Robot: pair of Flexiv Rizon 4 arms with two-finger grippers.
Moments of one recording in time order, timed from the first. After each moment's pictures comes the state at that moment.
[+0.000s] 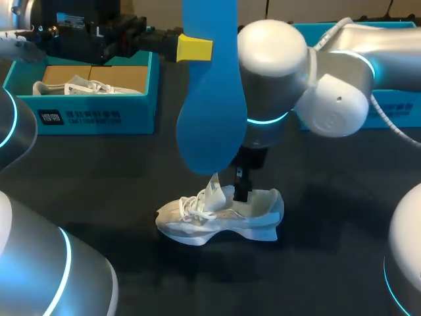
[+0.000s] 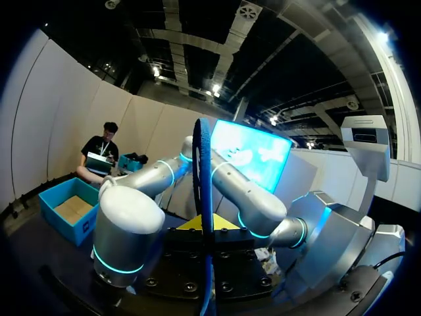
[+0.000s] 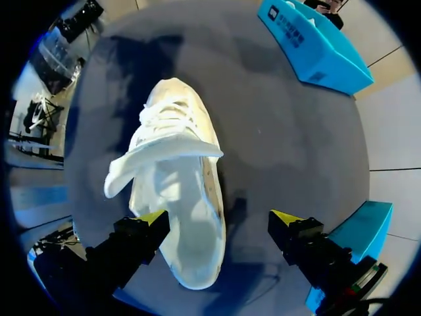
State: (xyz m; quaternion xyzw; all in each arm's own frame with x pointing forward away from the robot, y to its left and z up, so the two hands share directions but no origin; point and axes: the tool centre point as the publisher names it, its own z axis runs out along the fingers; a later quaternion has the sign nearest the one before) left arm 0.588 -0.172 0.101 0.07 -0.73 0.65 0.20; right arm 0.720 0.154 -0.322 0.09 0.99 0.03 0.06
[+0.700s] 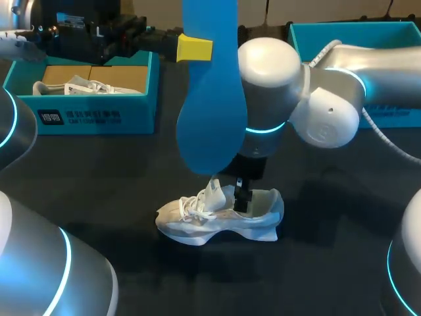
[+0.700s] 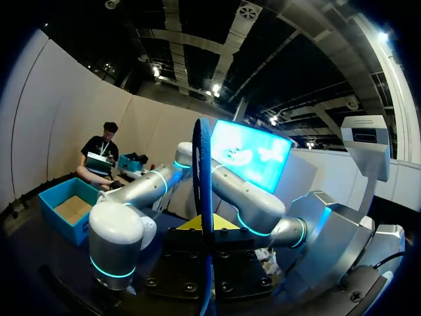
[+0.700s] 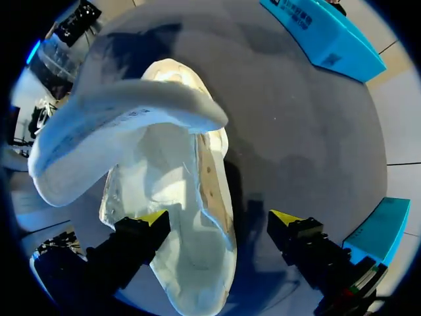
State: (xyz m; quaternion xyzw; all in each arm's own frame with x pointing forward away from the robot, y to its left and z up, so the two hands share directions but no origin) left arm 0.588 -0.172 0.101 0.07 -0.73 0.65 0.20; right arm 0.716 0.150 -0.365 0.10 0.99 0.03 0.02
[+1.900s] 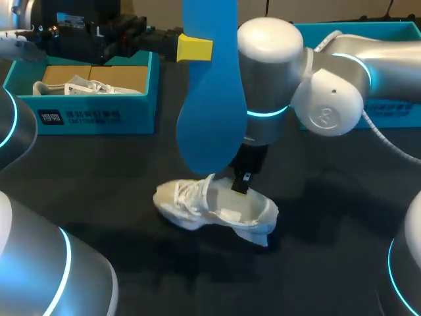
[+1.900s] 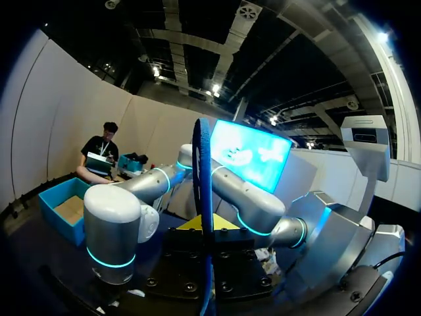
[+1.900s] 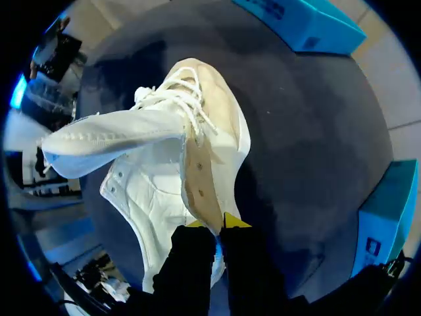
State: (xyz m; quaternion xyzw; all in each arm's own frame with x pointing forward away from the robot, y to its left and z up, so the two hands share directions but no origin) left arm 0.588 -0.172 0.101 0.07 -0.73 0.65 0.20; right arm 0.695 0.155 -0.330 0.23 0.97 0.03 -0.02
